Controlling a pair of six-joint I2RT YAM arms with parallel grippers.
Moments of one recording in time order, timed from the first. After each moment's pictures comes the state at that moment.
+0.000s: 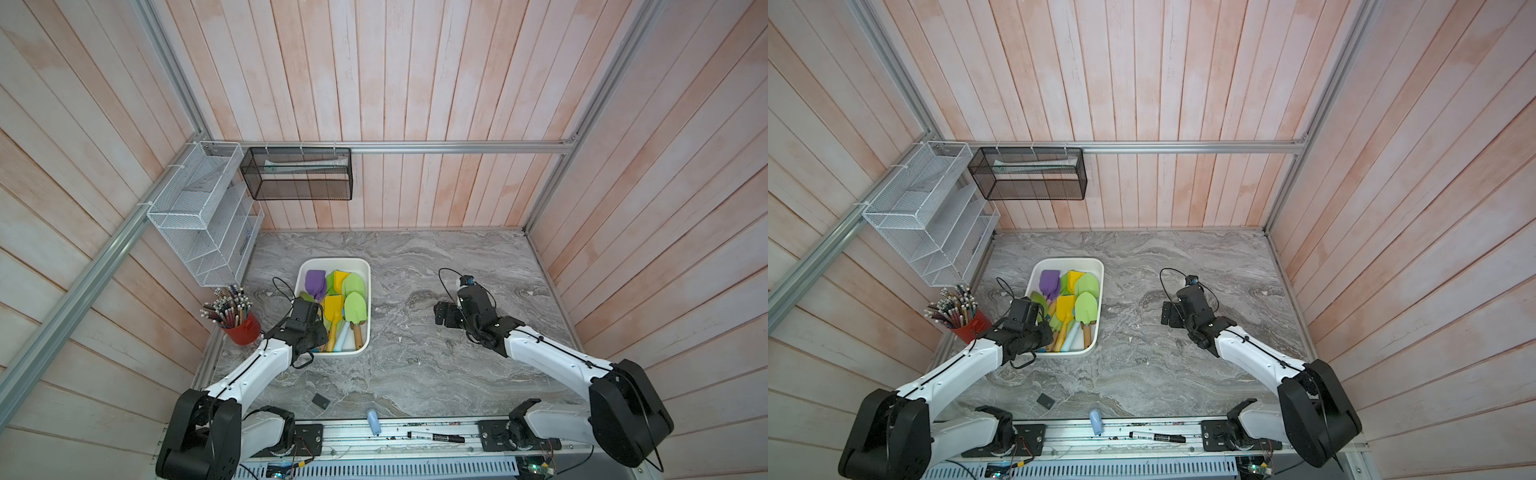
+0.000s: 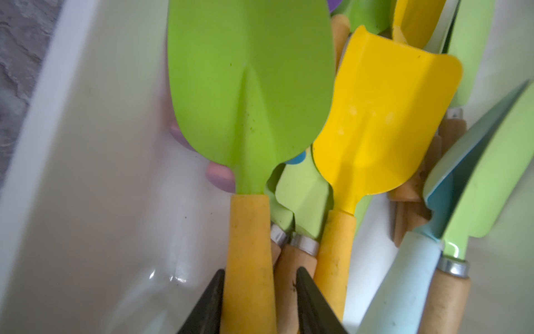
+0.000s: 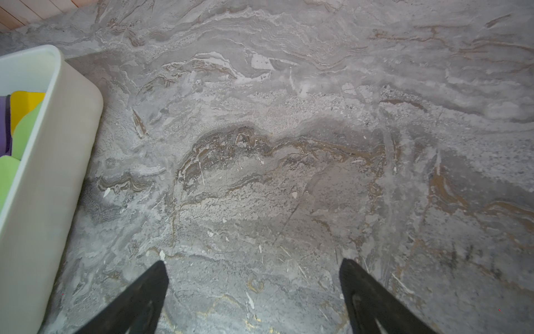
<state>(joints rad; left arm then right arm) -0.26 1.19 0.57 -0.42 -0.08 -0.55 0.54 1.28 0.67 -0.15 0.15 0.51</state>
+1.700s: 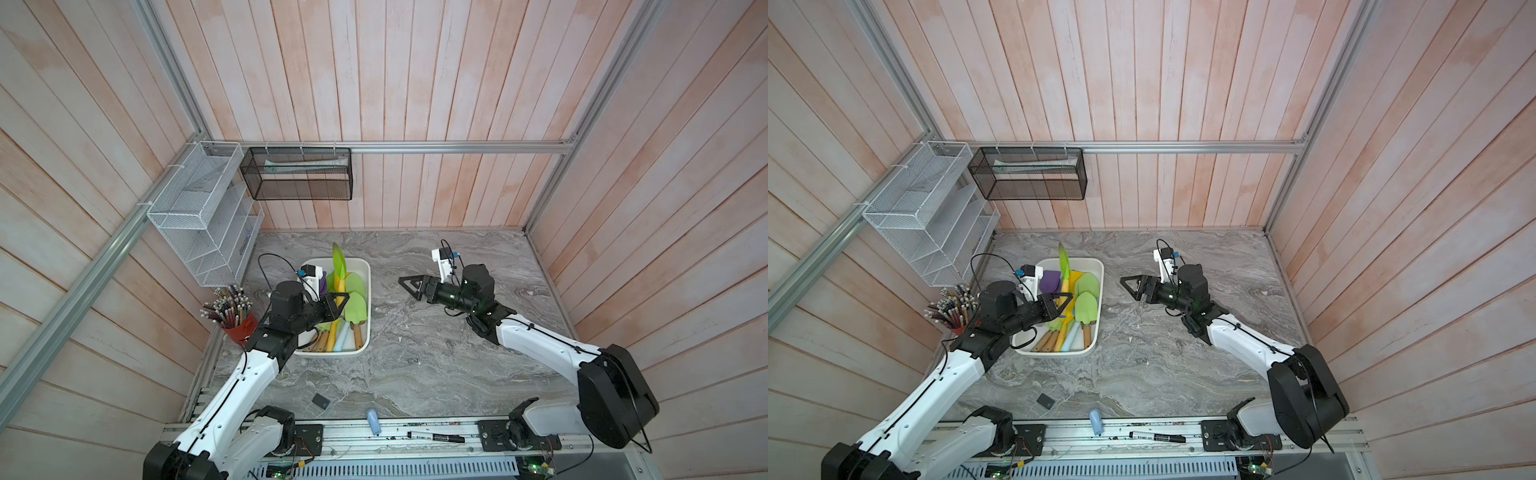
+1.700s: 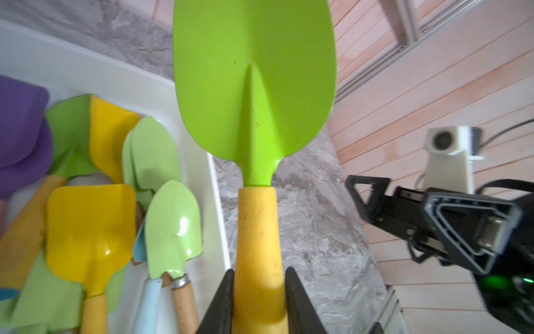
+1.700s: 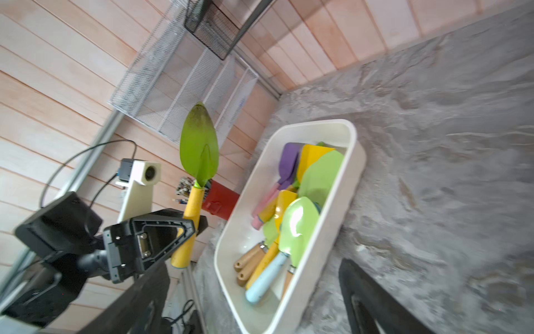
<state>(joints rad) -0.26 0.97 0.68 -0.11 0.48 -0.59 0.56 1.41 0.79 0.47 -0.57 0.83</state>
